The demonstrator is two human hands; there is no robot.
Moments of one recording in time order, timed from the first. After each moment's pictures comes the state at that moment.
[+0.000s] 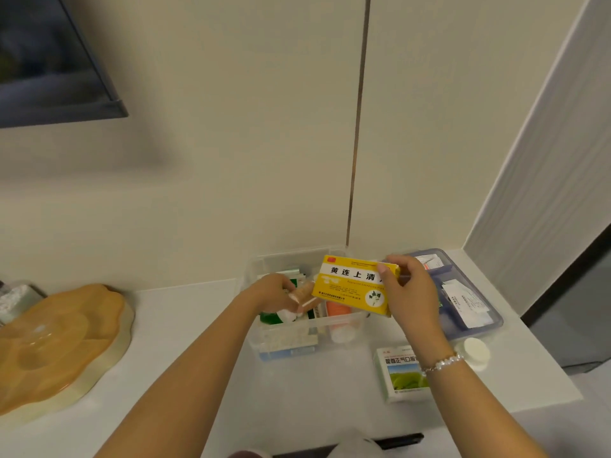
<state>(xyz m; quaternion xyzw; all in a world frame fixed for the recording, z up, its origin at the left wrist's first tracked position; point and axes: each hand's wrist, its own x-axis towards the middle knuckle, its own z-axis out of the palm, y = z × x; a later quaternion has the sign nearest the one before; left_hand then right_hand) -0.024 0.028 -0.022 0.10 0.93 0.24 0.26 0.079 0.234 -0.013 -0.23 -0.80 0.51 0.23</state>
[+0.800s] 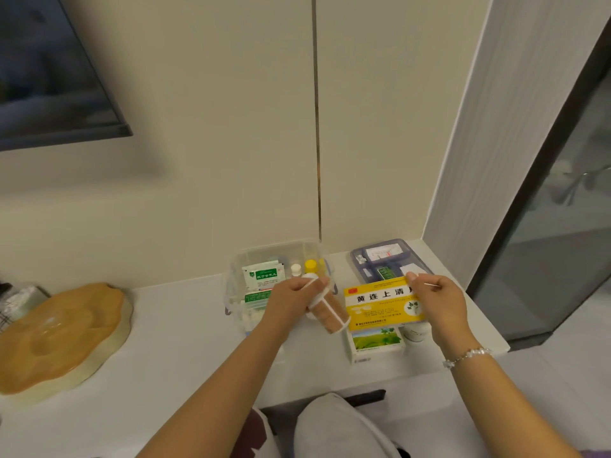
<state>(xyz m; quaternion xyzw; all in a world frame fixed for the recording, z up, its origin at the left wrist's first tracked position) 0.100 0.082 0.000 0.03 0.77 0.62 0.15 0.178 0.303 -0.004 -0.35 -0.67 0.62 0.20</state>
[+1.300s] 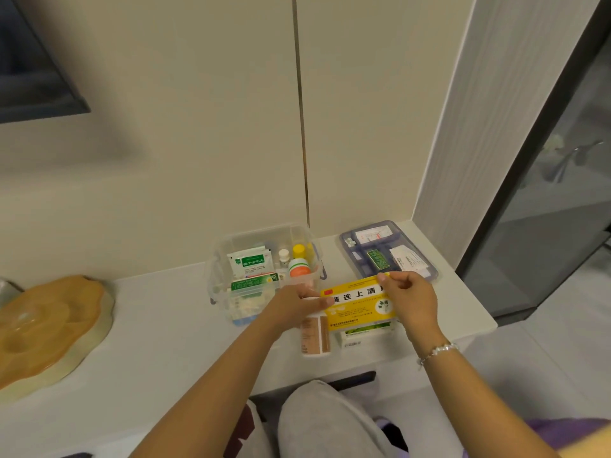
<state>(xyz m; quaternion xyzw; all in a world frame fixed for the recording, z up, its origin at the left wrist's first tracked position) 0.103 0.091 -0.027 0.13 0.84 0.45 0.28 0.179 0.285 -0.032 -0.33 -0.75 0.54 0.17</state>
